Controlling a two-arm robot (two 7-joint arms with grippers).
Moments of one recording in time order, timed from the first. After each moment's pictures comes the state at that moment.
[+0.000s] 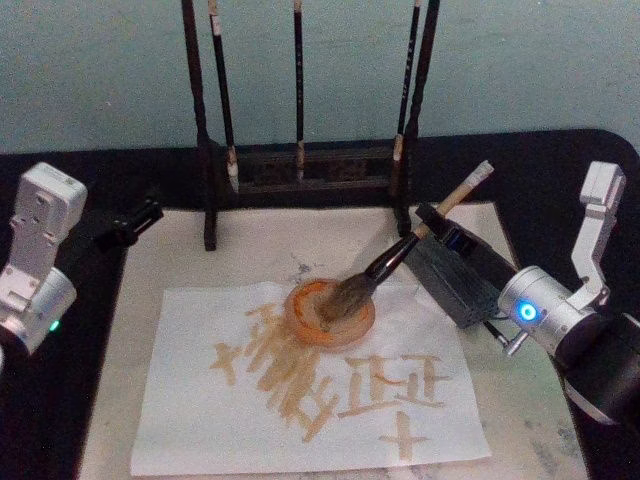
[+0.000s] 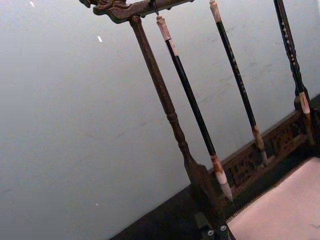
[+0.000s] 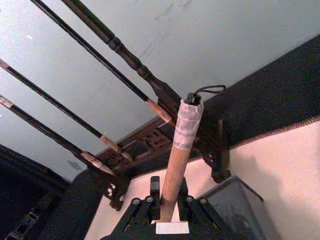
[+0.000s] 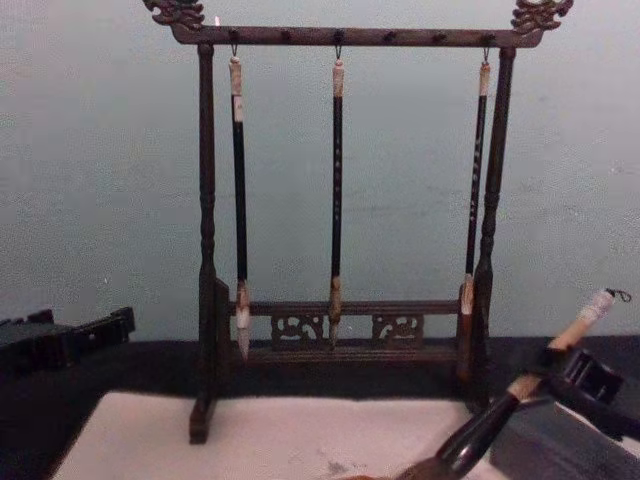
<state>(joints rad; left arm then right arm) -0.20 0.60 0.45 -1.41 -0.25 -0.12 0.03 0.23 0.39 -0.41 -1.32 1.19 0.12 0.21</state>
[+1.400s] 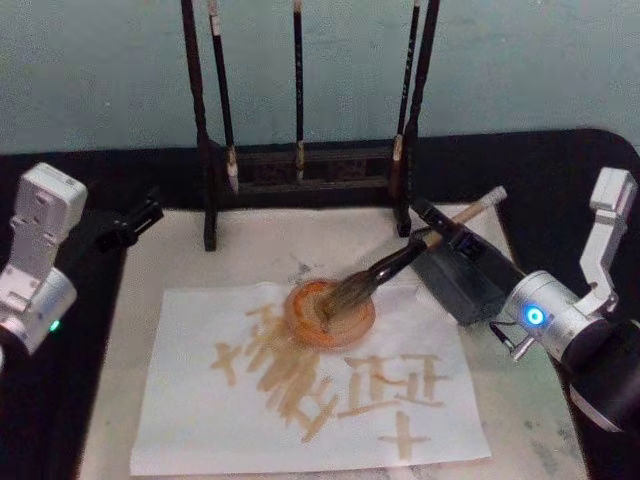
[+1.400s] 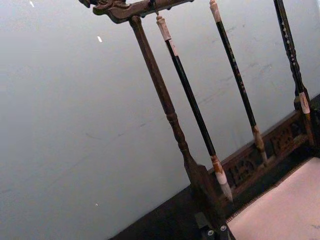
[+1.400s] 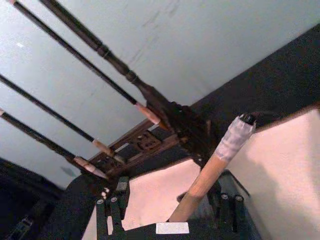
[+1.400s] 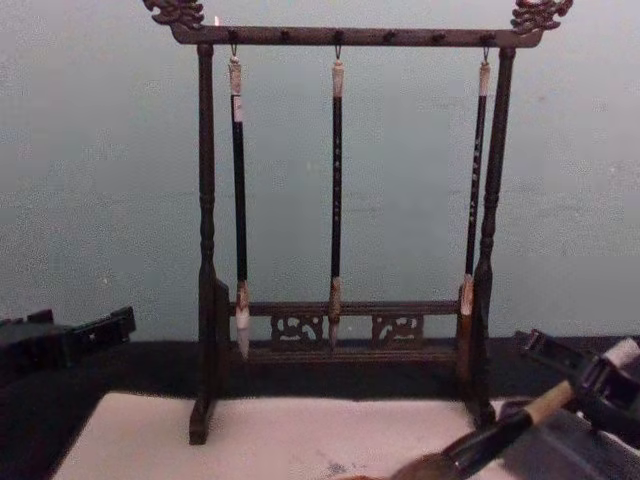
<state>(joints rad) -0.20 0.60 0.45 -1.41 -0.25 -0.12 0.03 0.19 0.39 -0.39 -1.35 1.20 0.12 0.17</state>
